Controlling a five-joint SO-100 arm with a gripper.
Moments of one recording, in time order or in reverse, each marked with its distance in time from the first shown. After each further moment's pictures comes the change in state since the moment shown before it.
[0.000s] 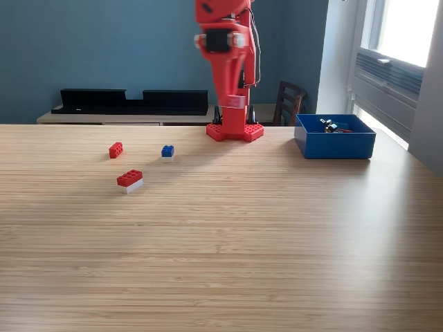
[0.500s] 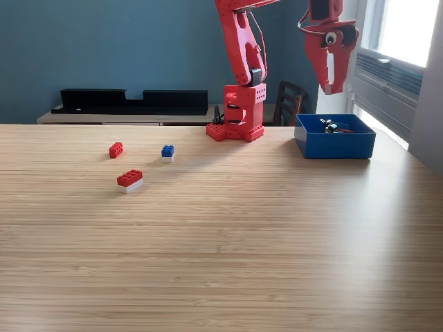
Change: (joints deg) arm -51.2 0.0 0.0 -0.1 -5.0
